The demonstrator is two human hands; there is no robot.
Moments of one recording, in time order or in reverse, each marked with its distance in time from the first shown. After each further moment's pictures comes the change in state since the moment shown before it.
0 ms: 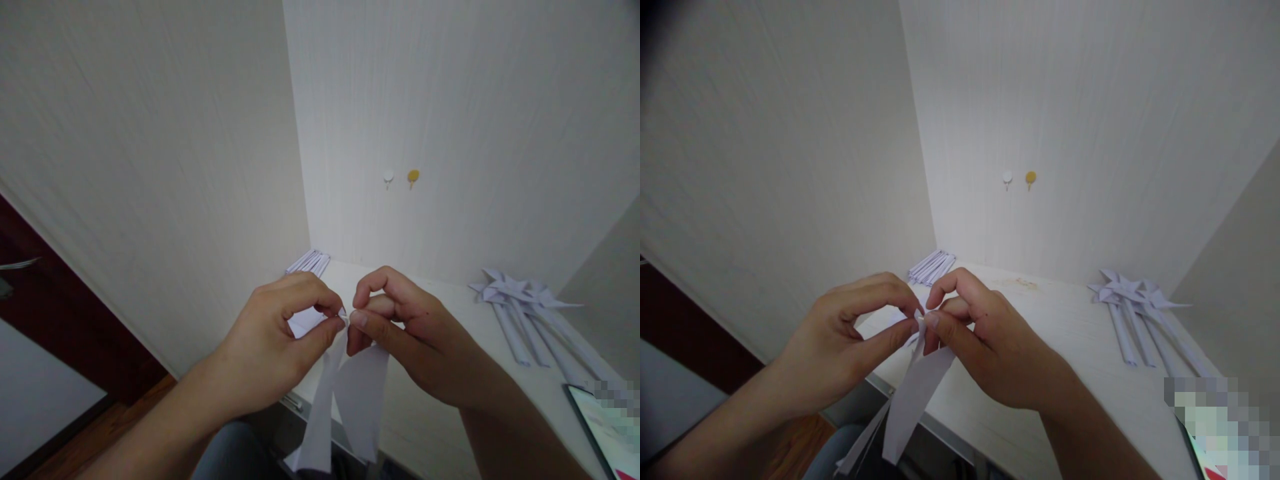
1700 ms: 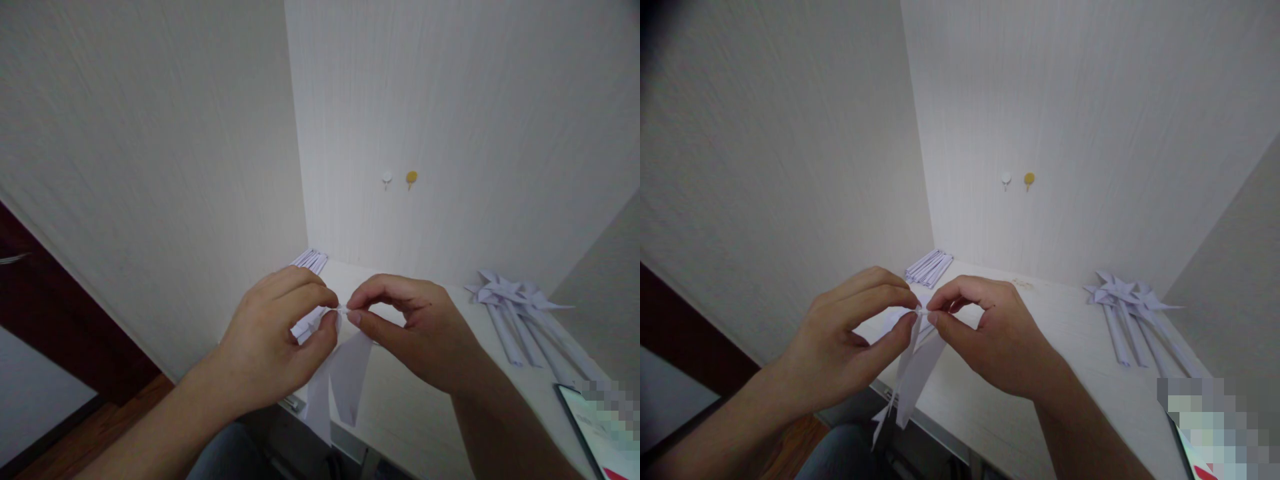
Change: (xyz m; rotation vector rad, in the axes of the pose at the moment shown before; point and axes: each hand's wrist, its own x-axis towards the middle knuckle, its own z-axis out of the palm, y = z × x) left_hand -0.005 -0.006 0.003 0.237 0.087 0.188; right_hand 0.007 0.003 0.001 -0.324 0.233 -0.119
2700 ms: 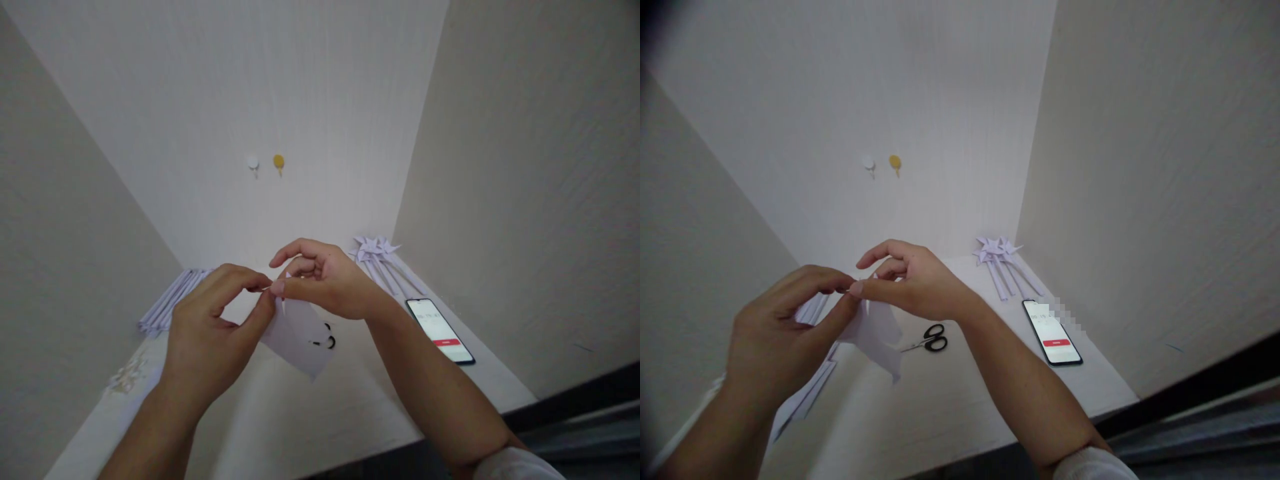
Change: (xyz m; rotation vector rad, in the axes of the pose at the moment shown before) left_hand 0.065 -0.036 0.128 -0.251 0.085 0.046; right_hand -0.002 0.066 -0.068 0.355 0.155 0.323
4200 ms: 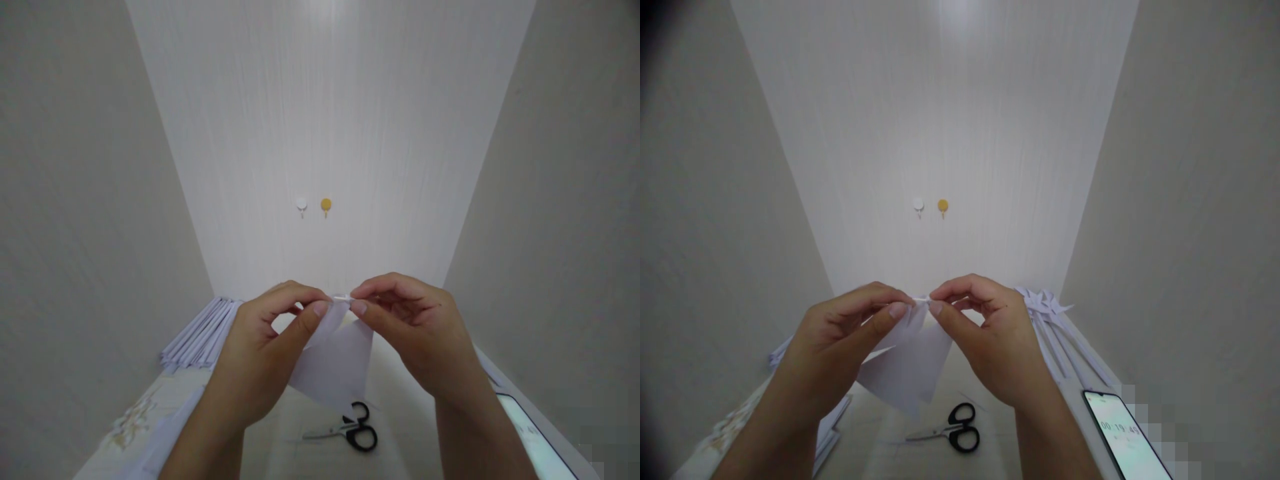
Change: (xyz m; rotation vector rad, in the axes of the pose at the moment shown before) left_hand 0.054 -0.039 0.003 -0.603 -0.114 -0.389; right_hand 0.038 -0.005 -0.011 -0.283 0.407 -0.229
